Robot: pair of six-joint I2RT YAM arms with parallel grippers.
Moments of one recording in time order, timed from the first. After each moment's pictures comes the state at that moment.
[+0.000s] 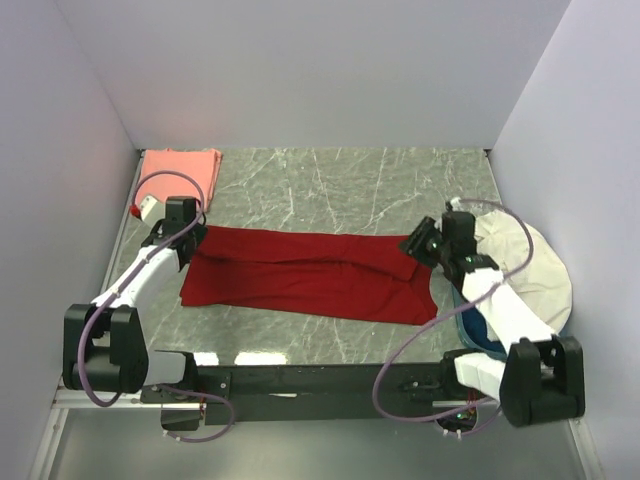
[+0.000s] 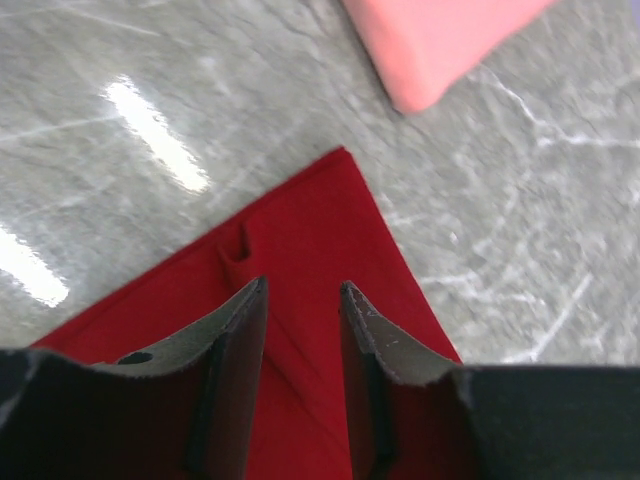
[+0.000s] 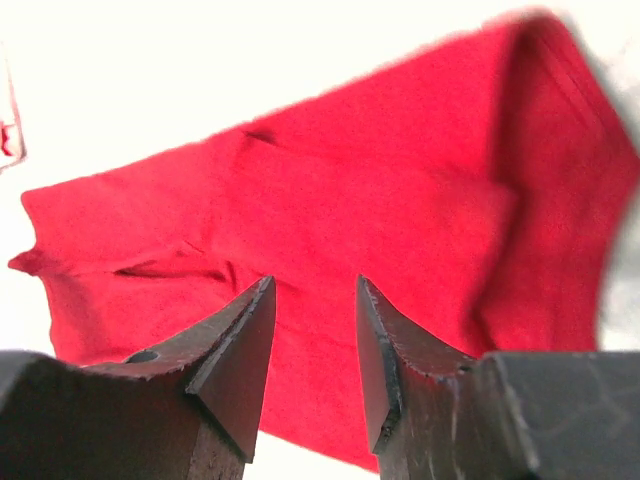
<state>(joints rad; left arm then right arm) -0.07 1.32 0.80 -0.27 -0.43 -0.98 0.08 1.09 0.60 -0.20 -0.20 0.66</state>
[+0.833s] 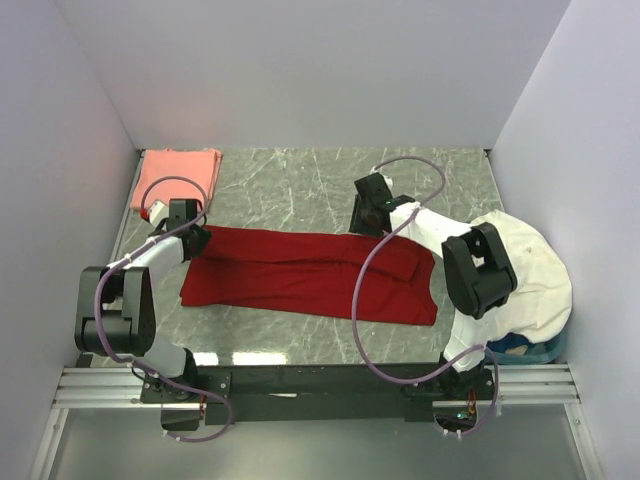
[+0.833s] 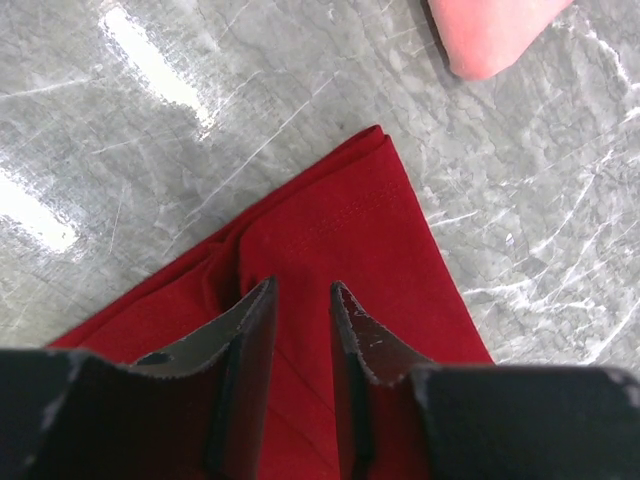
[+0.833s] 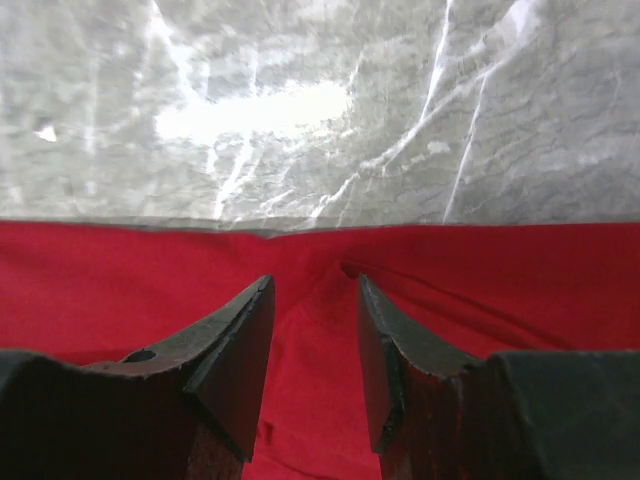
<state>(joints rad) -0.01 1.52 0.81 -0.17 -0.28 -0.96 0.46 1.83 1.25 -0.37 0.14 0.58</state>
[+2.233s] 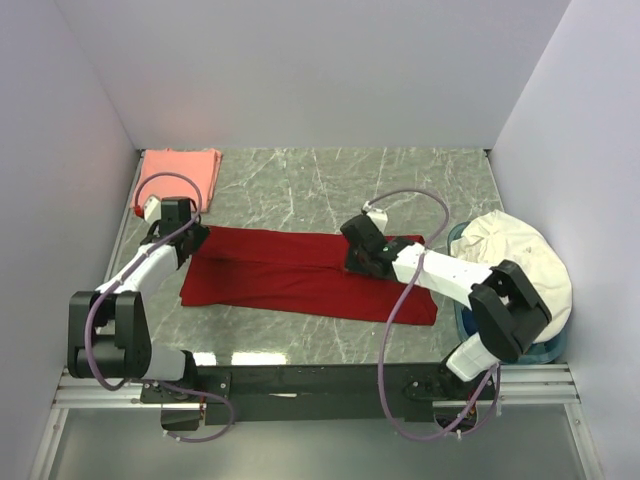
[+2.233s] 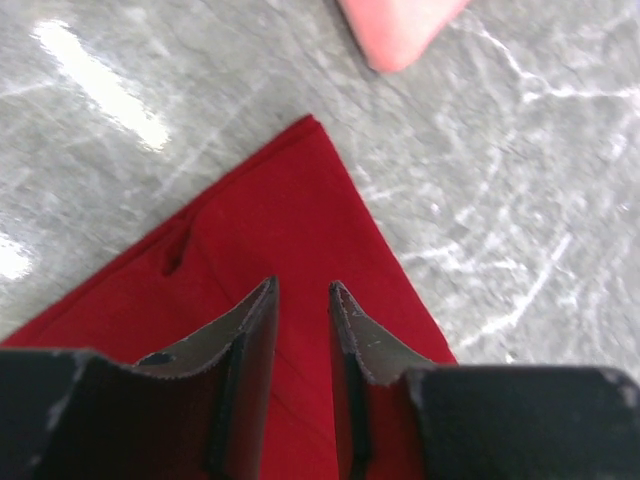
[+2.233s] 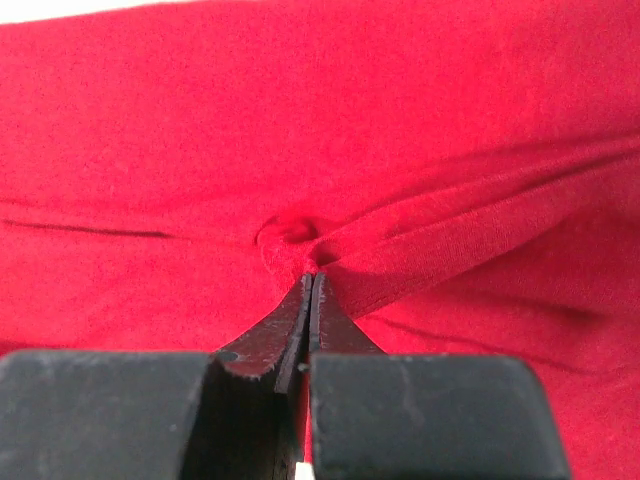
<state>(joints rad) -0.01 1.38 0.78 -0.17 -0.22 -0.96 0.70 1.54 0.93 -0.33 0.29 0.78</state>
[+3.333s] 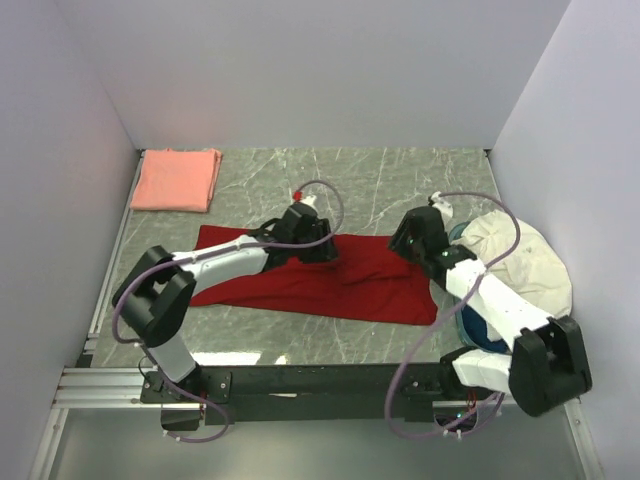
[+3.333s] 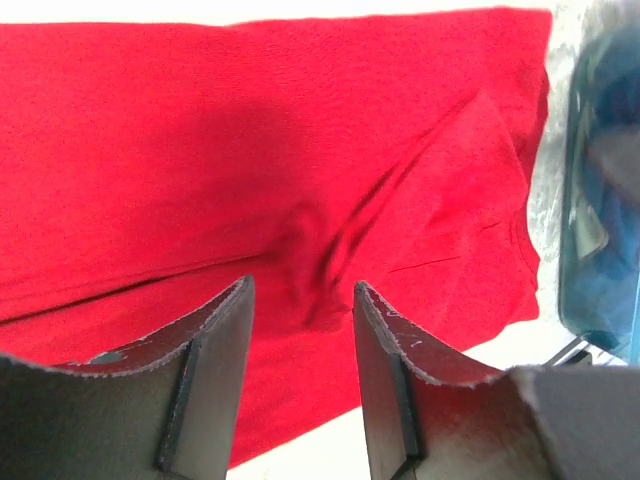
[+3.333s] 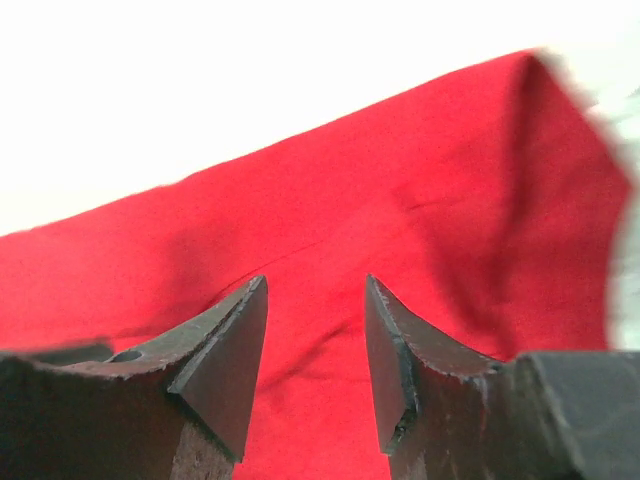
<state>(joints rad) -0.72 1.65 1.04 -0.09 0.06 -0.74 0.43 1.18 0.73 -0.25 0.26 0.76</state>
